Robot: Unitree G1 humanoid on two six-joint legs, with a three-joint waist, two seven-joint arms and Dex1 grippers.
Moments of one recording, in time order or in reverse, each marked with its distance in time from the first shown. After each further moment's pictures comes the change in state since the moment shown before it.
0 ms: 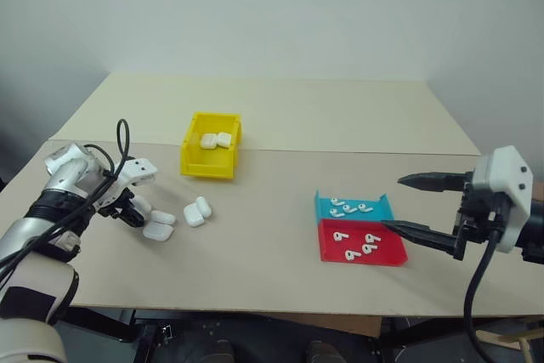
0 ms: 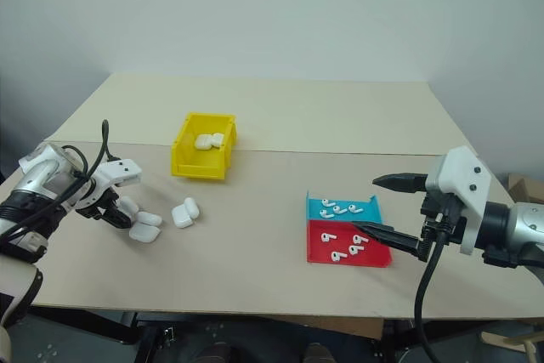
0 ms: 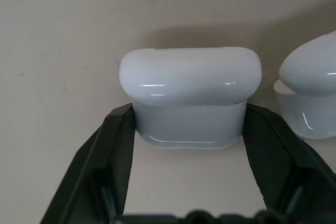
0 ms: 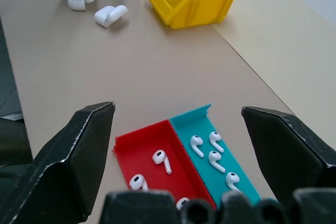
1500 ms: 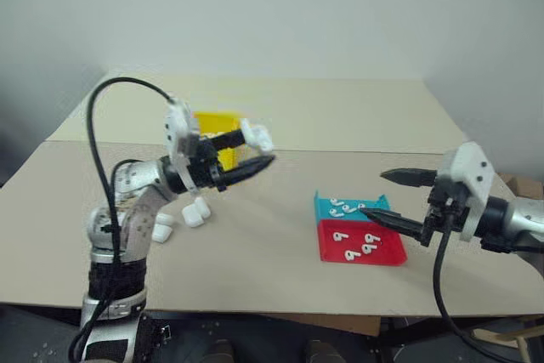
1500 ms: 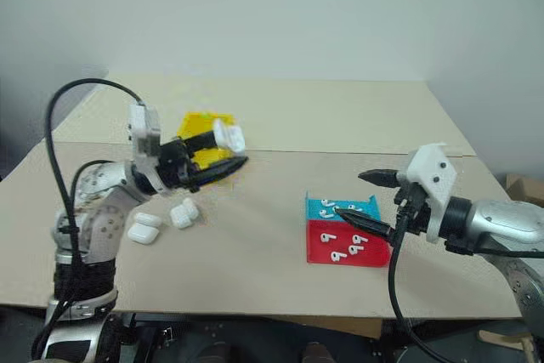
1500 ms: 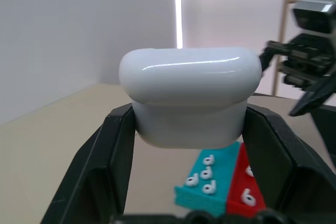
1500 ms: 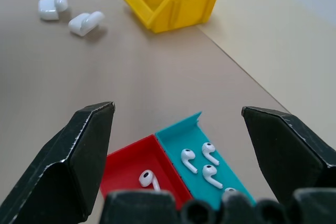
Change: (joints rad) left arm 0.386 -0.545 0.695 -0.829 -0.830 -0.331 0.203; right arm -0.129 0.030 0.233 0.045 -0.064 0.004 -0.126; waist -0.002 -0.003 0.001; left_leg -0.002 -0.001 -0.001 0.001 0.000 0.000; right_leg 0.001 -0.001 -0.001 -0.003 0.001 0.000
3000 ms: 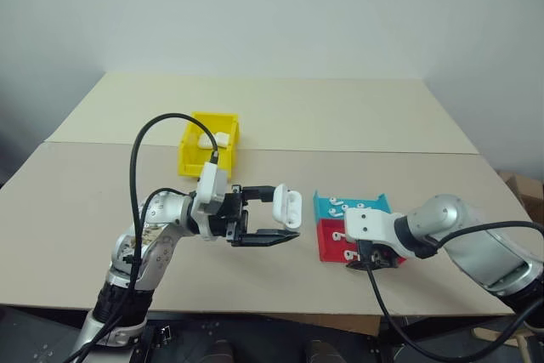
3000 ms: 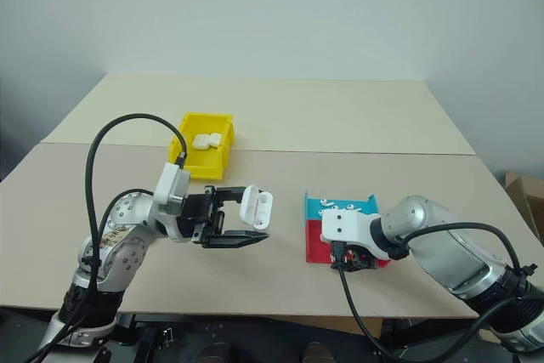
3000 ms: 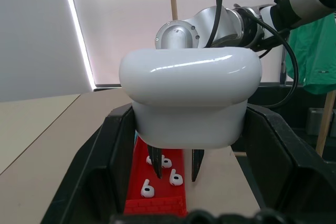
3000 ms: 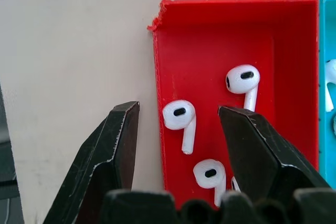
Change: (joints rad) left arm 0.164 0.061 -0.203 -0.063 -0.043 -0.205 -0.124; right arm -0.375 -0.035 0.778 0.156 -0.643 0.037 0.314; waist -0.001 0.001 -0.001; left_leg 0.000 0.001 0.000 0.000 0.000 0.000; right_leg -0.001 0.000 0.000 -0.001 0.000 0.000
